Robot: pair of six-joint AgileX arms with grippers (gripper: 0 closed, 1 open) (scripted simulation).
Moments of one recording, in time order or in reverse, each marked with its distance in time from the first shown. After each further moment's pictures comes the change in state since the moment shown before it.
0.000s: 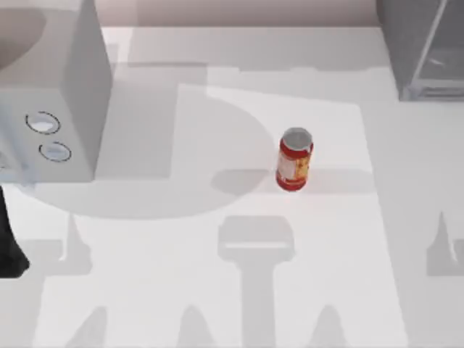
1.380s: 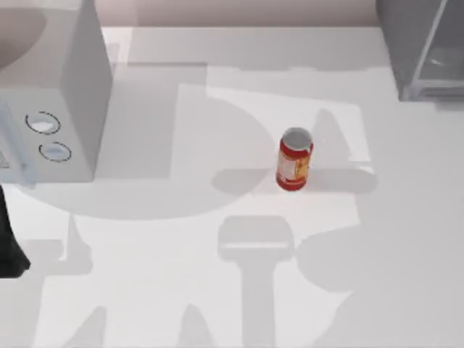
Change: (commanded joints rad) left arm 0.000 0.000 0.000 0.000 0.000 0.000; right arm -0.240 1.786 0.860 1.055 -0.183 0.000
